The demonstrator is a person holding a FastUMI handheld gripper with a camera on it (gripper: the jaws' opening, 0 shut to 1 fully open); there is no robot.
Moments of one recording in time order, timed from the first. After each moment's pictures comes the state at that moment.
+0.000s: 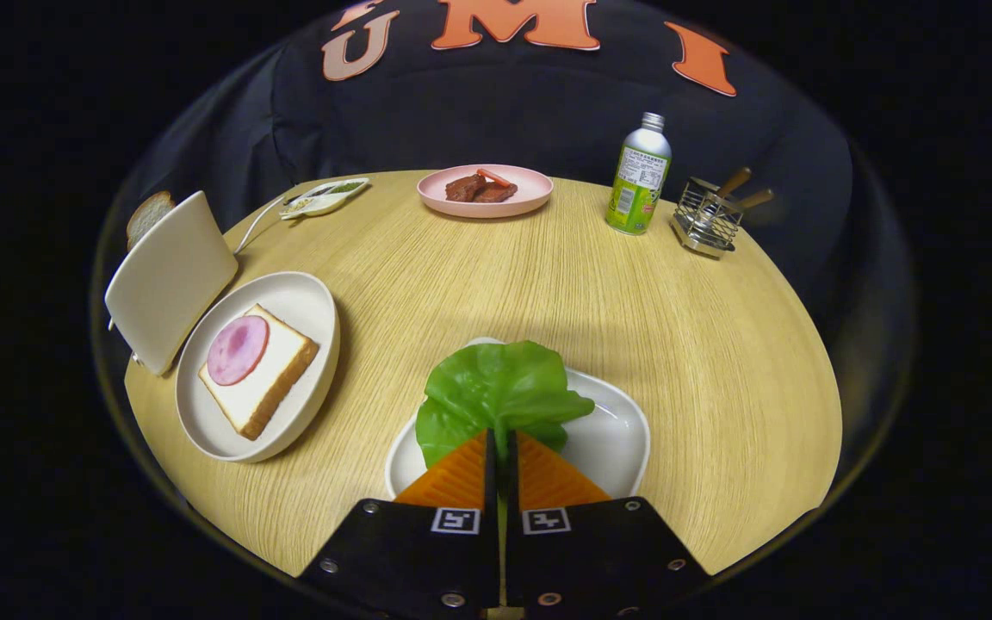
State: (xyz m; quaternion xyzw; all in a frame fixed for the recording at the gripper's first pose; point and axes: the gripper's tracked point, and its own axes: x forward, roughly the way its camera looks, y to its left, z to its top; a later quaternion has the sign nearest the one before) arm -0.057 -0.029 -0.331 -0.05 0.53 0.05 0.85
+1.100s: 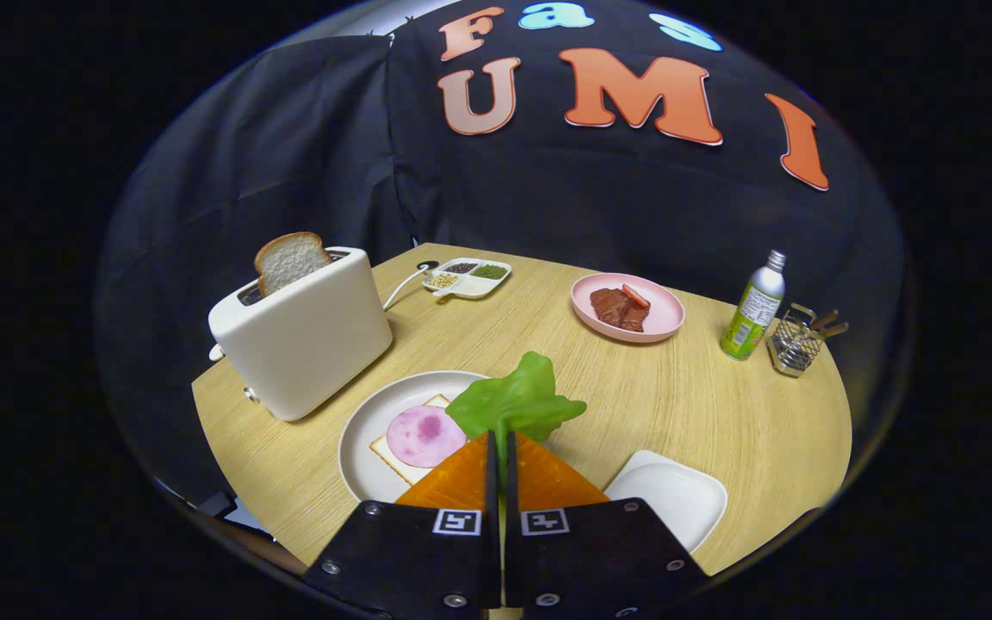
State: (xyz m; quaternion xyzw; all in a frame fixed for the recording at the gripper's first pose) arm -0.027 0.129 -0.230 -0.03 0.42 0.22 0.88
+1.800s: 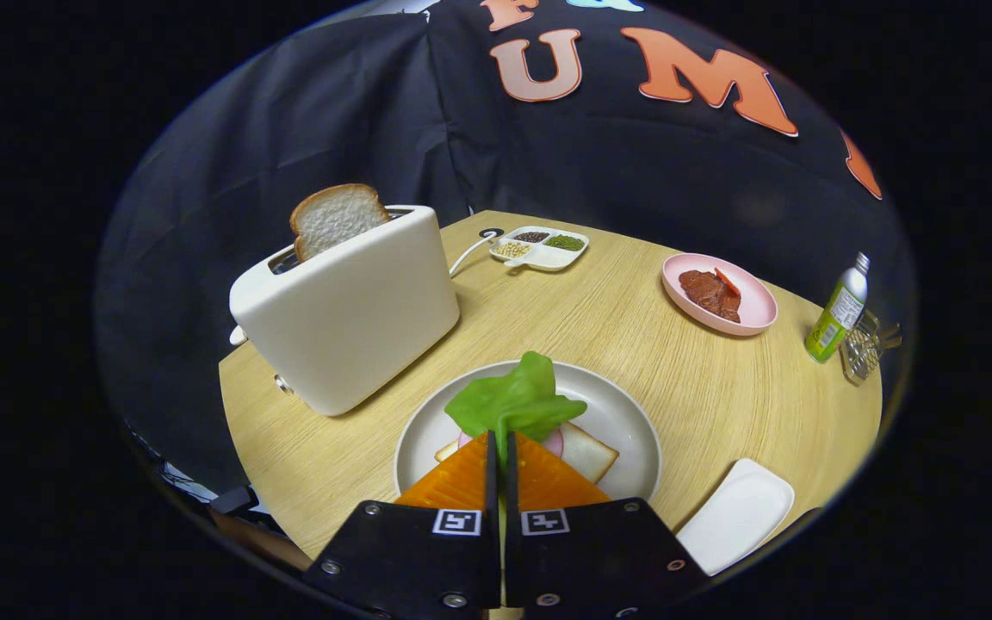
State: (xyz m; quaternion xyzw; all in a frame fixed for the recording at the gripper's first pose) arm -0.038 0.193 -0.269 -0.02 0.47 0.29 0.83
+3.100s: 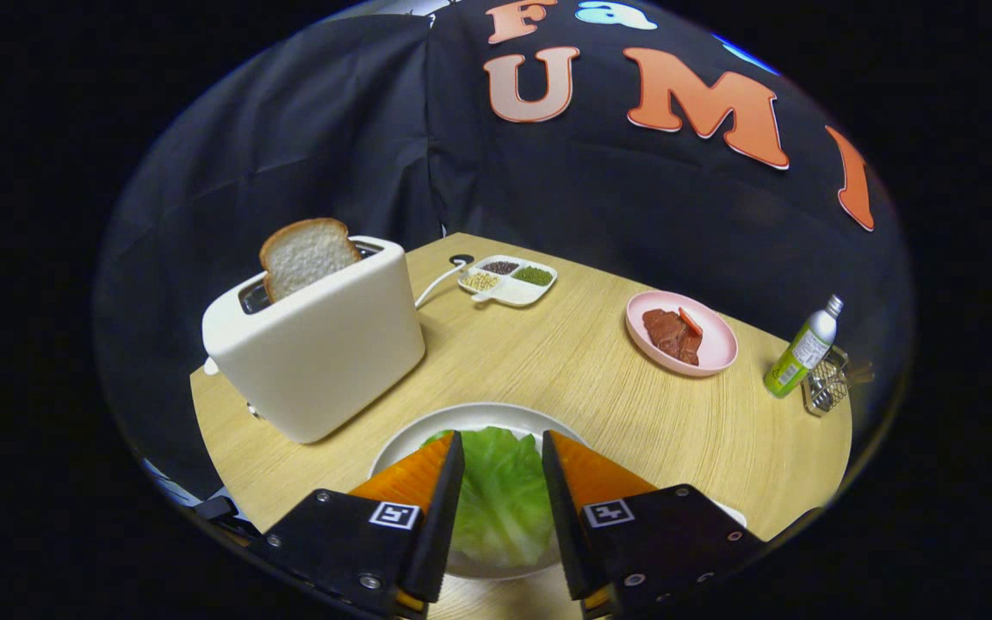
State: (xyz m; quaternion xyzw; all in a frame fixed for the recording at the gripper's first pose) arm 0.012 0.193 -0.214 -0.06 0.41 0.25 0.87
